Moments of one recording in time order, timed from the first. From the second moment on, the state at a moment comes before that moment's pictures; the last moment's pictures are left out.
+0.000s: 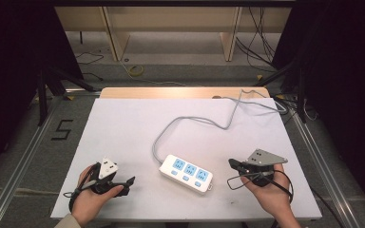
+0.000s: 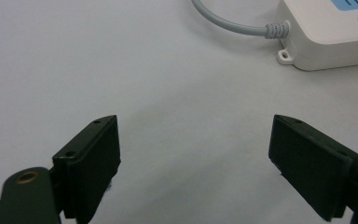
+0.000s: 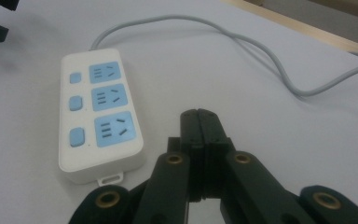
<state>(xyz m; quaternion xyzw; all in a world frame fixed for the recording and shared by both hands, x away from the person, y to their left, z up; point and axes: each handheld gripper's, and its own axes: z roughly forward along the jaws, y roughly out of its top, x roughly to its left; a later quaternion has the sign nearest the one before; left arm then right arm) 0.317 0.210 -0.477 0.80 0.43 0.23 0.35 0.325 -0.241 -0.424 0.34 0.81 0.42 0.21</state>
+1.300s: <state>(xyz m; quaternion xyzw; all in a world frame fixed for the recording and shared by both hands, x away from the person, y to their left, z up) 0.317 0.210 -0.477 0.80 0.43 0.23 0.35 0.333 -0.216 -0.417 0.31 0.83 0.42 0.20</state>
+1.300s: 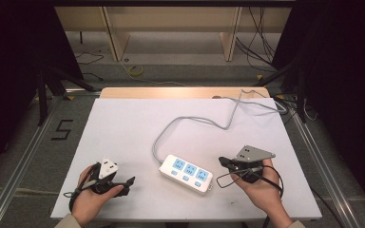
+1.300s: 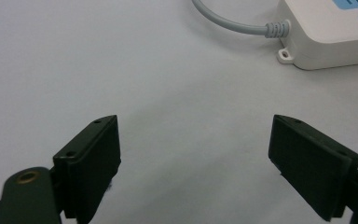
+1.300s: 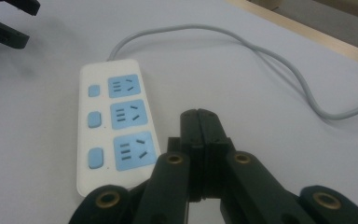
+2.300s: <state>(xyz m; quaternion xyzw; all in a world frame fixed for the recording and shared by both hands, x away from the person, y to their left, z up) 0.317 0.210 -0.477 0.80 0.43 0.23 0.35 0.338 -0.199 -0.412 0.29 0.83 0.43 0.19</state>
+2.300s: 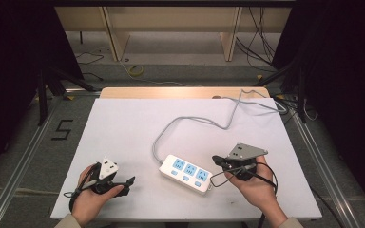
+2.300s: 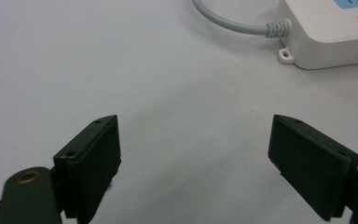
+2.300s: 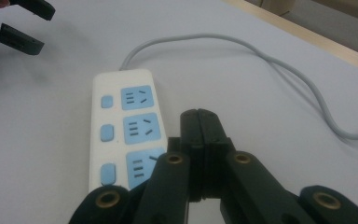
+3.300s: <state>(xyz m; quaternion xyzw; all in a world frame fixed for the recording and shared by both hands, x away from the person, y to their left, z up) 0.317 0.209 -0.477 0.80 0.42 0.24 0.35 0.342 -0.180 -0.410 0.27 0.85 0.42 0.18</state>
